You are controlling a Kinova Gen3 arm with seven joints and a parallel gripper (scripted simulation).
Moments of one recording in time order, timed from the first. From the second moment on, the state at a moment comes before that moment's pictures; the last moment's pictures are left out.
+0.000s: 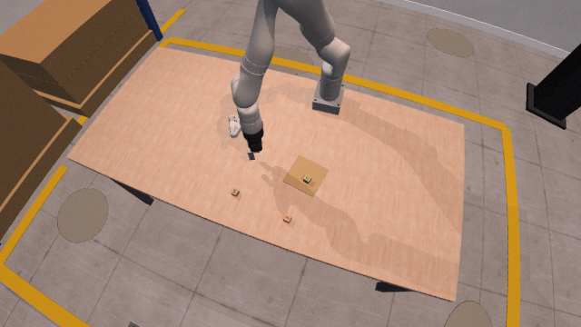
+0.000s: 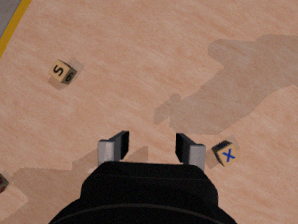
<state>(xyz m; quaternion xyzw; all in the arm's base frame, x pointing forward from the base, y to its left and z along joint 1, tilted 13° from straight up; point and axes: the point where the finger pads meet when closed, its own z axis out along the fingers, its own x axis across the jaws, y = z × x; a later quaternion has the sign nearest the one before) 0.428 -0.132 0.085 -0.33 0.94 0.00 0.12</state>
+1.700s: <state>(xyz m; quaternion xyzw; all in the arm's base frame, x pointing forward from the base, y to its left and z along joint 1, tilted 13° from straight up) 0.315 -0.153 0.072 -0.31 0.95 -0.01 0.11</state>
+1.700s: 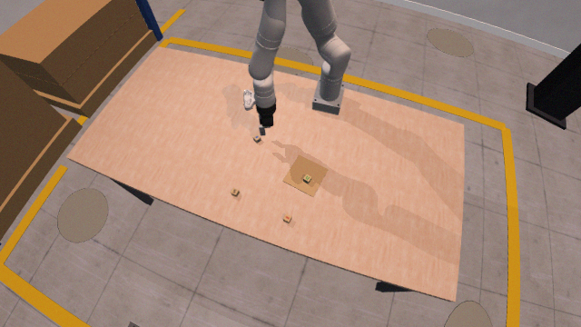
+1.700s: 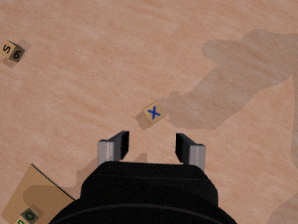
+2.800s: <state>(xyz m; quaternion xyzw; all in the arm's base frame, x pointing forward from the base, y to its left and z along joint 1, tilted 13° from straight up) 0.337 -0.111 0.085 -0.38 0.92 0.00 0.11</state>
